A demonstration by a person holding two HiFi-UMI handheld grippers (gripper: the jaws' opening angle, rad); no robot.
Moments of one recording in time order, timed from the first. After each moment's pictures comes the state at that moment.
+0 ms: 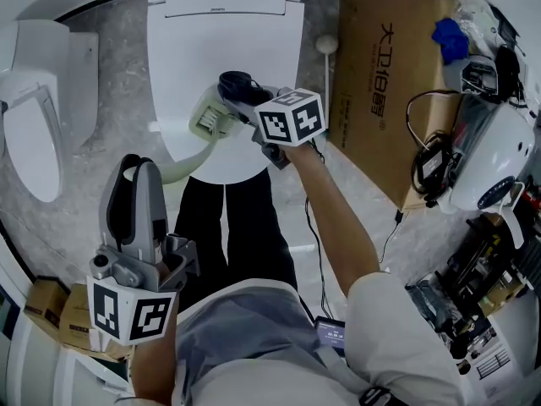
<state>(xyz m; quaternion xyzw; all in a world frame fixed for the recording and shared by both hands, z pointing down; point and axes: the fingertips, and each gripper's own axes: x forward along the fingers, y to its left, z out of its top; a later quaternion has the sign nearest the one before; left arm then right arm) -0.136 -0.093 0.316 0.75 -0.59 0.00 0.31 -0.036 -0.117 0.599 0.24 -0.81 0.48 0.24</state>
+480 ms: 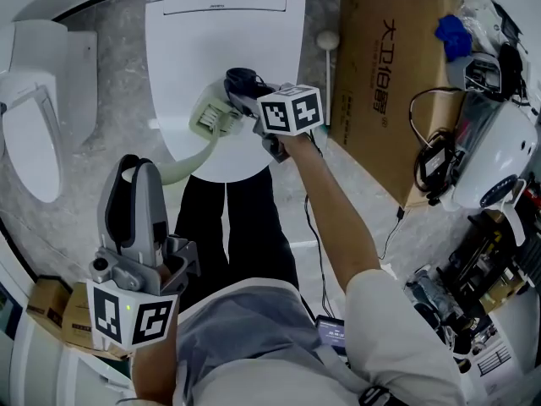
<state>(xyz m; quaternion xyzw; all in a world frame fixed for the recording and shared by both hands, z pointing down) -0.134 -0.097 0.317 0.75 -0.58 0.00 0.31 -0.025 -0.119 0.638 0.27 -0.78 0.50 0.25</state>
